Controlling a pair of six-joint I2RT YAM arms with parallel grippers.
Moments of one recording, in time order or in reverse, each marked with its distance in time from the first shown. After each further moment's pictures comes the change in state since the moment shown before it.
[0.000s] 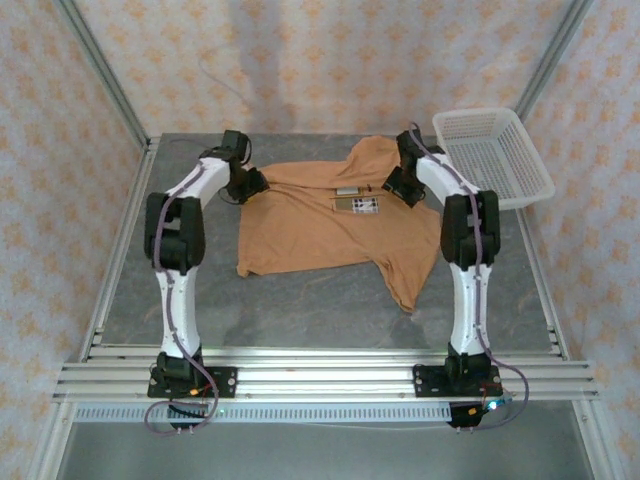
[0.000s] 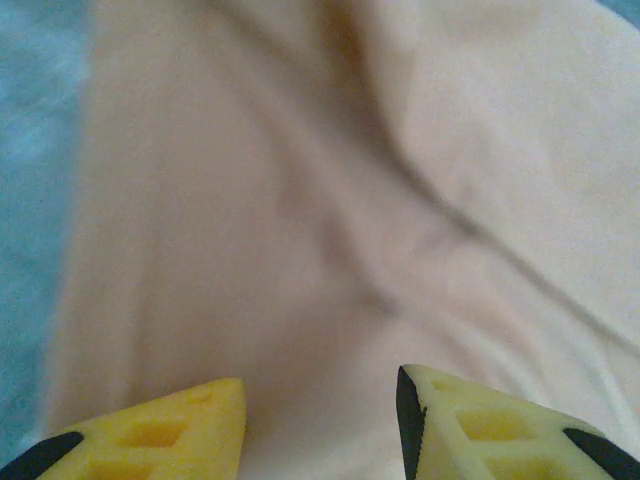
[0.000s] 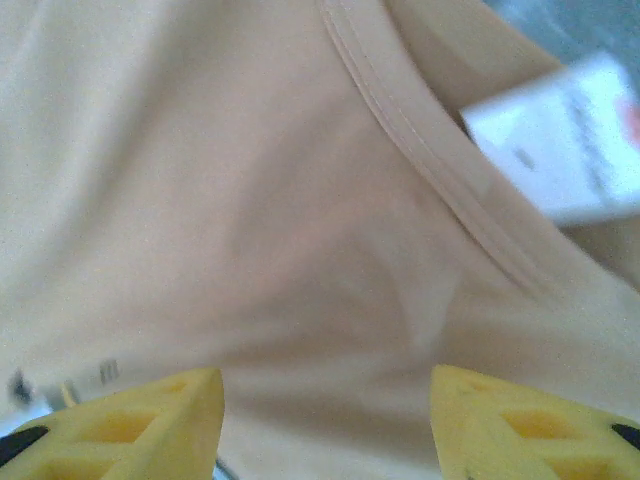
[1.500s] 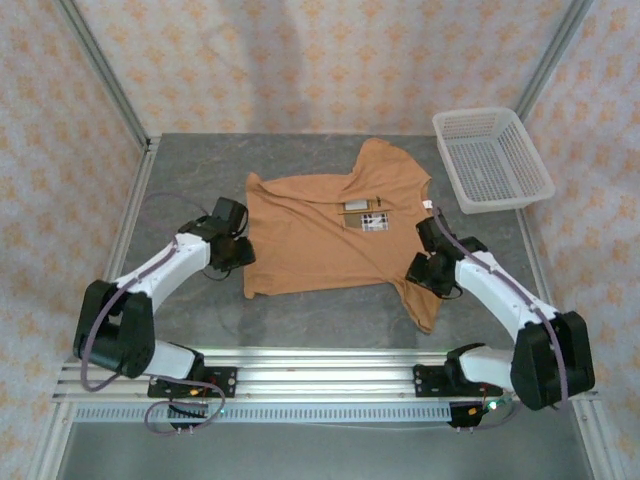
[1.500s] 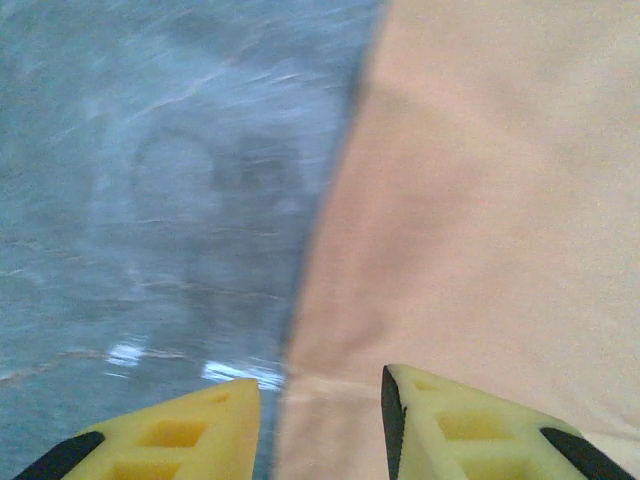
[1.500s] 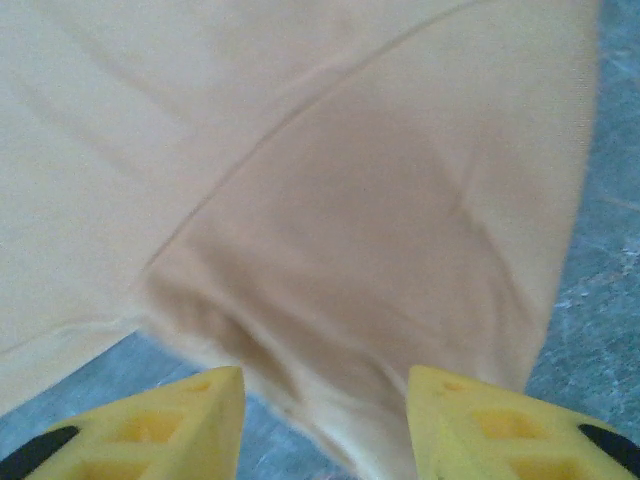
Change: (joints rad) left arm -0.195 -0.771 -0.857 0.038 -0.208 0.003; right arm 0.143 -1.015 -1.075 -0.010 0.059 -0.020
